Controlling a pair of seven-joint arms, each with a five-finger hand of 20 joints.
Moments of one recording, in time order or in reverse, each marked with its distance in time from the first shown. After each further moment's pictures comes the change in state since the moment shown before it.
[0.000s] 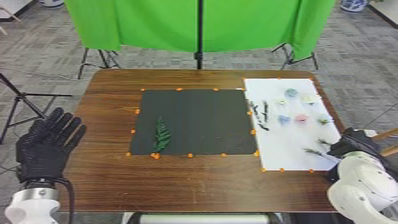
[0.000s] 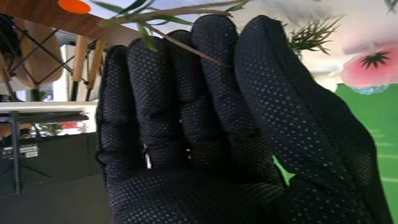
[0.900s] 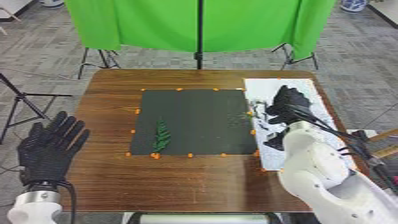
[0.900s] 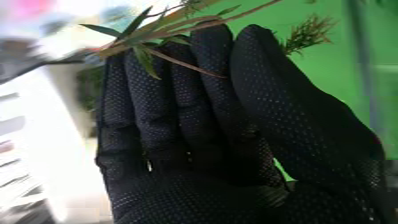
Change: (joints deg) left arm 0.6 0.2 0.9 0.1 -0.6 -0.3 -0.5; right arm 26.2 -3.9 -27.8 -3.6 -1.8 7.2 -5.7
